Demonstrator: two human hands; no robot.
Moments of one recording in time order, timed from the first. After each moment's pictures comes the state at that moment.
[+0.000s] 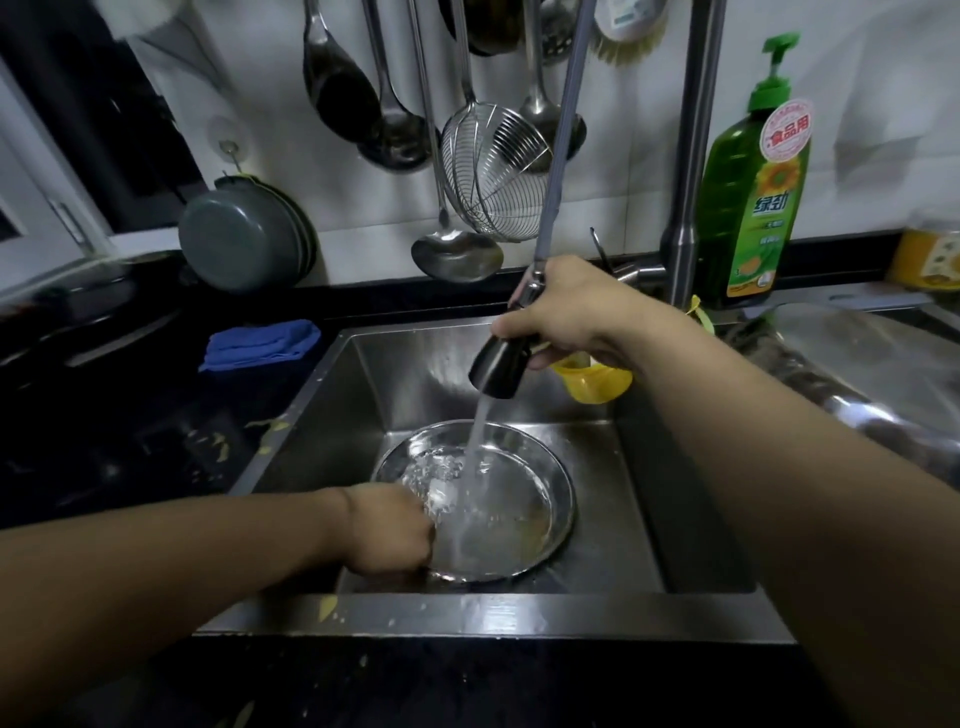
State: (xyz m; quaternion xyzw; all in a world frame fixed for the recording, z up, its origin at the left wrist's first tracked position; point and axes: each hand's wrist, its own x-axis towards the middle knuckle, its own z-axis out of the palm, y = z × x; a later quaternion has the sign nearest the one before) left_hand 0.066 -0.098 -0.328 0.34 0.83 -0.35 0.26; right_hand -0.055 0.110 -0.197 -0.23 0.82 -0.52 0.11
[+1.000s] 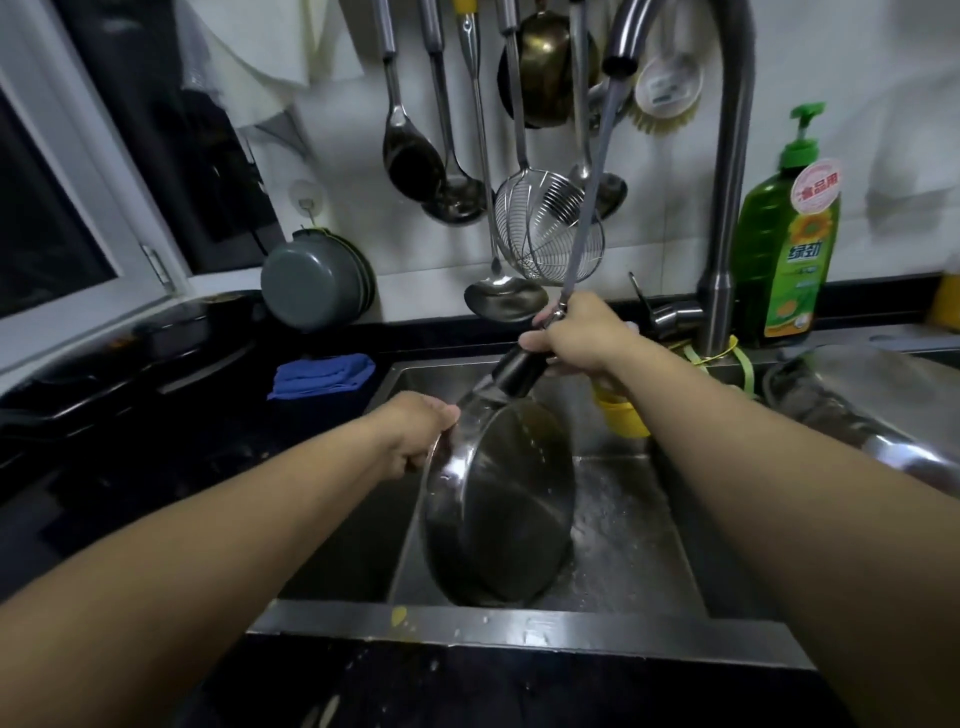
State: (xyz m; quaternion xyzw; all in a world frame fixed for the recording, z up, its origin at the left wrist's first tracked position) left_hand 0.043 -0.114 -0.241 -0.27 0.83 0.50 0.01; right_hand -0.068 0.074 -0.194 -0.16 0.79 -0.59 0.09
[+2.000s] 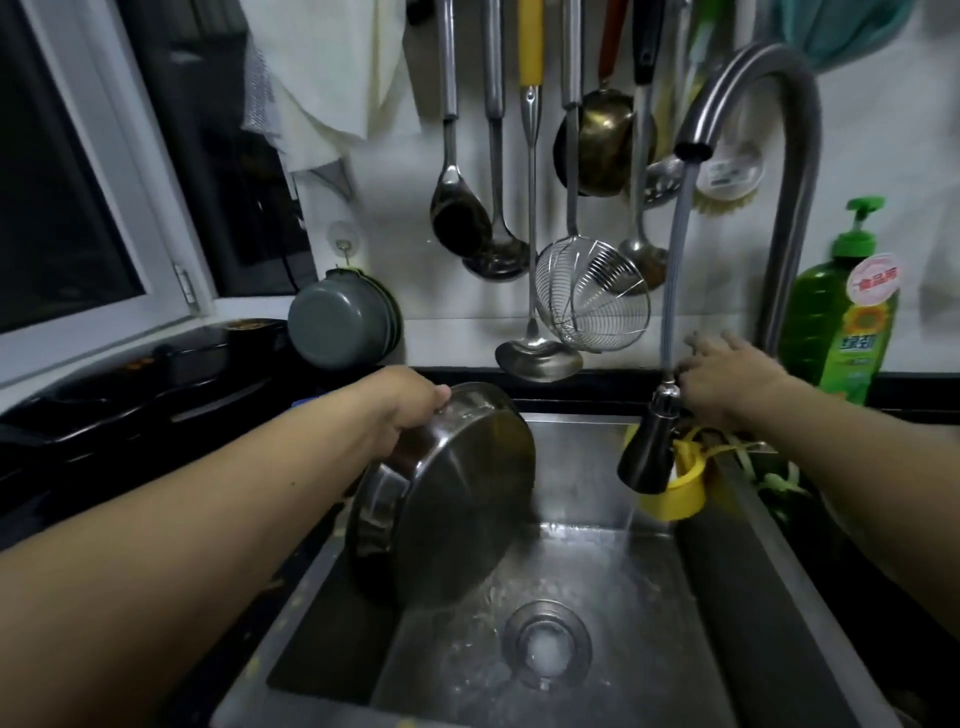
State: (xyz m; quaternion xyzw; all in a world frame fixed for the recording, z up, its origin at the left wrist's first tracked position) left_hand 0.021 -0.140 -0.161 -0.30 0.80 0.51 -0.06; right_hand -0.182 0.150 -0.192 -0.26 0.91 0.32 -0.07
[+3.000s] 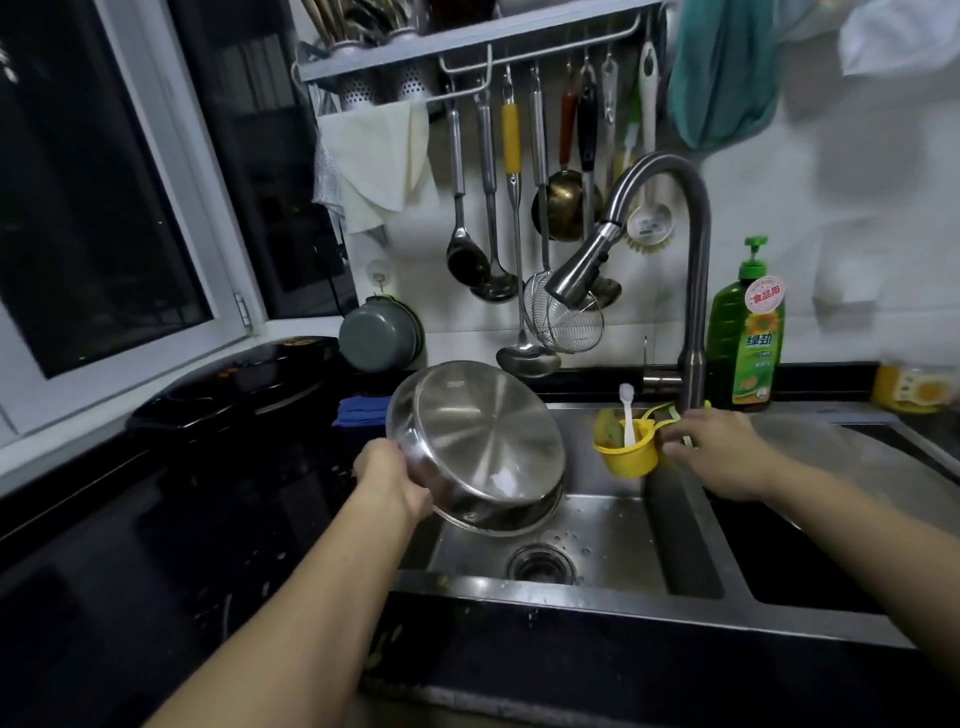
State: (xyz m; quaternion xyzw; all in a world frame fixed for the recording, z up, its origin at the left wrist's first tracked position) left_hand 0.157 -0.076 -0.181 -0.41 0.34 0.81 -0.24; right_hand -0.002 0.233 -0.198 -0.27 0.96 -0.11 -0.06
